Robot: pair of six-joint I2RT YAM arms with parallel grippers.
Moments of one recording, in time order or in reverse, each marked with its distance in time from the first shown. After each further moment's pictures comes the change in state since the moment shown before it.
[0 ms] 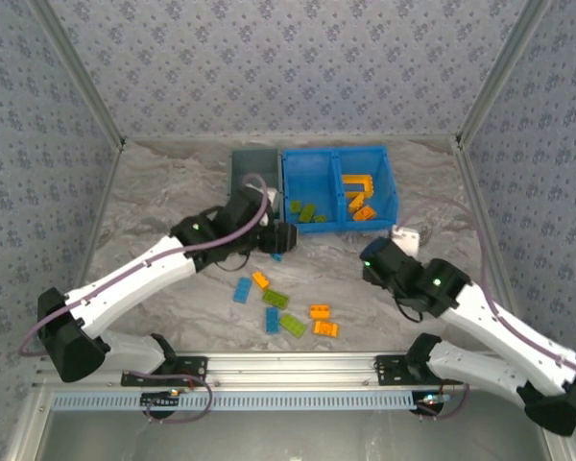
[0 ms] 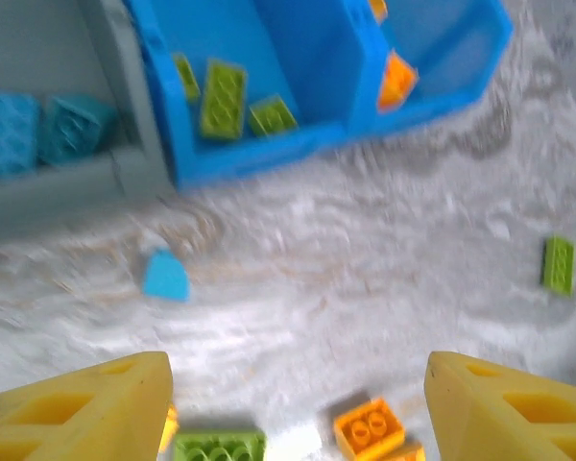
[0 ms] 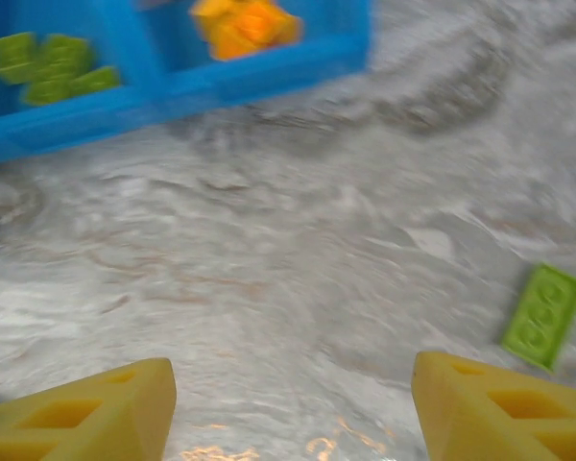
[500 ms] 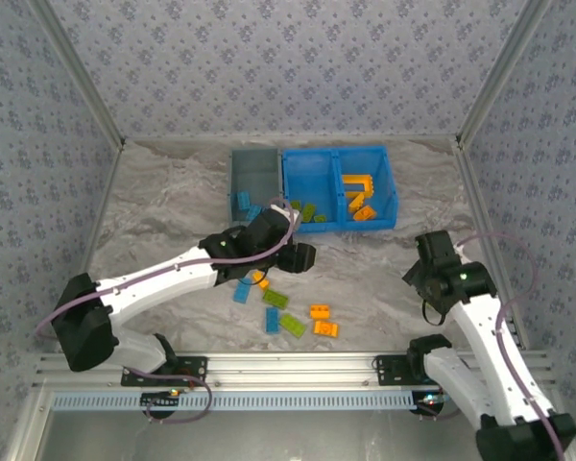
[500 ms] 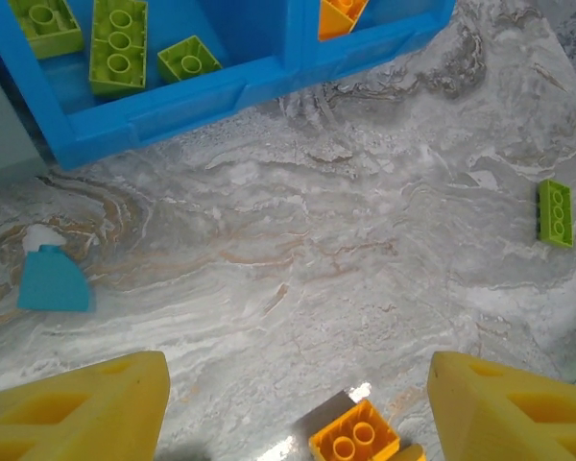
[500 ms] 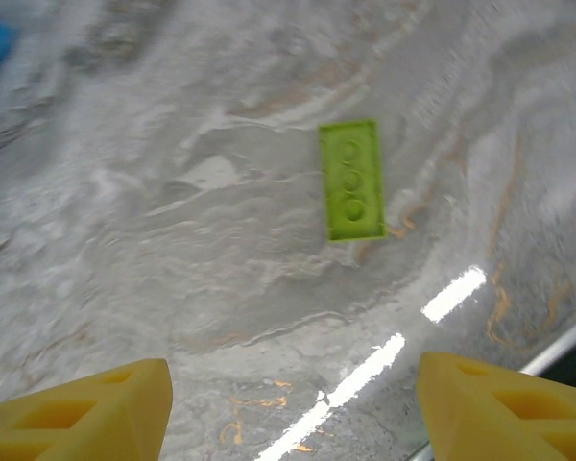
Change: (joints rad) left arm -0.047 0.085 -0.155 0.272 0.048 0.025; right arm -0.663 -0.021 -0.087 -0.109 -0.292 0.014
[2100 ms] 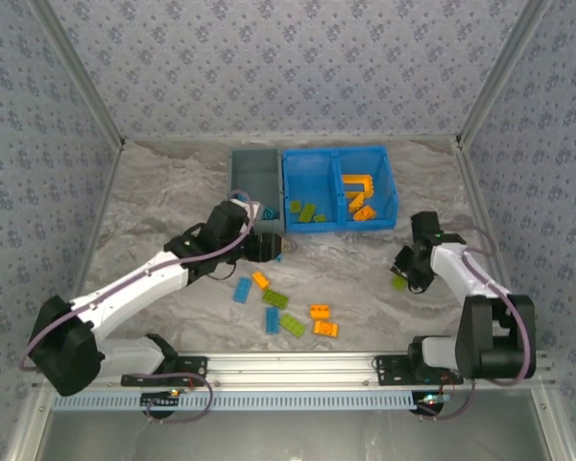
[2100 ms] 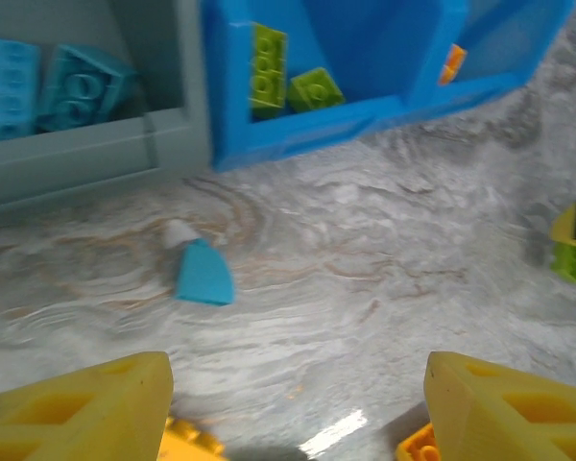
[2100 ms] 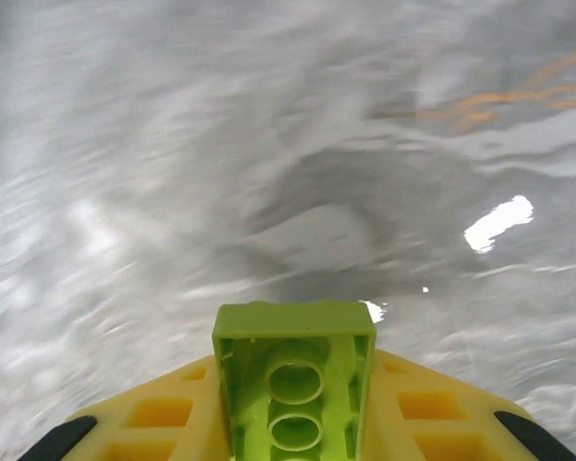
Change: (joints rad) left arm 0.231 -0.178 -0.161 0.008 0.084 0.051; right arm -0.098 0.470 -0.088 0.485 -0.273 -0.219
